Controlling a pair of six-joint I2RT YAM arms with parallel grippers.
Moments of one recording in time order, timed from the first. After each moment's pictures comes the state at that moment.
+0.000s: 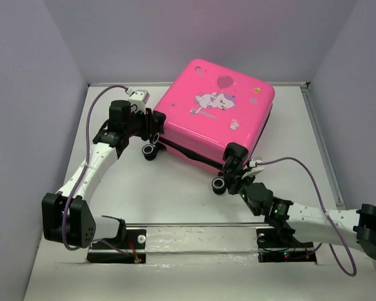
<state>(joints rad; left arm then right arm) -0.24 1.29 1.02 -0.27 0.27 -0.13 1.09 0.88 0.17 0.50 0.61 0.53</state>
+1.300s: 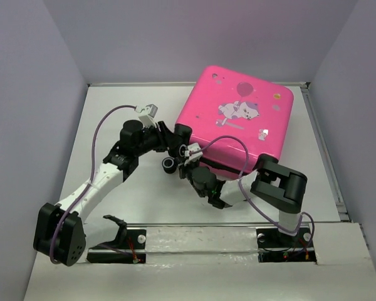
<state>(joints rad) -0.44 1.16 0.74 0.10 0.39 -0.64 1.14 1.87 0.76 1.05 0.59 0.17</state>
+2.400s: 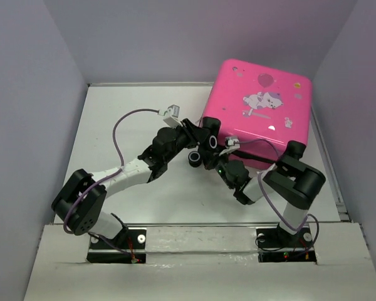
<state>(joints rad) -0.76 1.43 0.77 0.56 0.02 -0.92 0.85 1.73 0.41 1.33 0.28 0.51</state>
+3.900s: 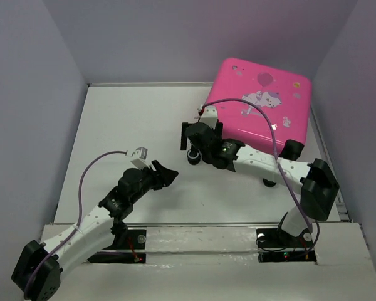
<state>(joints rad) -0.65 0.69 0.21 0.19 0.00 -0.86 0.97 1.59 1.28 -0.29 0.67 0.62</state>
